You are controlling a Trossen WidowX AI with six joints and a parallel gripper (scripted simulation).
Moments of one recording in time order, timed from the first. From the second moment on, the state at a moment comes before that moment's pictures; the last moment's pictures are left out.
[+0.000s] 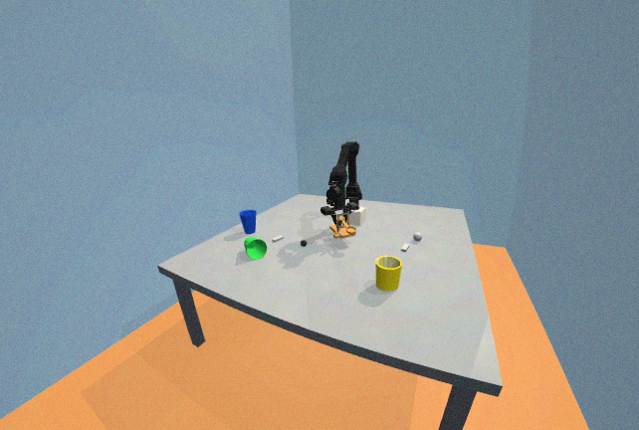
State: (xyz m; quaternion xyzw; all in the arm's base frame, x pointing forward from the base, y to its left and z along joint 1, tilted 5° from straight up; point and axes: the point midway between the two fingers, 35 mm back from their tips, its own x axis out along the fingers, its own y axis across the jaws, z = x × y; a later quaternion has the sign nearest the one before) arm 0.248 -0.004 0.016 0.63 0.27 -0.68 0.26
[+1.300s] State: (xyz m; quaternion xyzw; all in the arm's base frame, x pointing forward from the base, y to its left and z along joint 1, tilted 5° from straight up) arm 0.287 0.123 0.010 0.45 0.54 -0.49 0.51
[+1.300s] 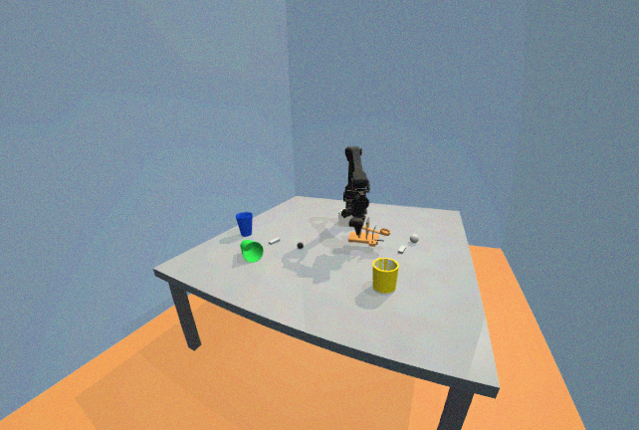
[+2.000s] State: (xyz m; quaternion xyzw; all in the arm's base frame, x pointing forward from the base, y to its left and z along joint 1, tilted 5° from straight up) arm 0.290 0.125 -0.021 0.45 0.54 -0.49 0.52
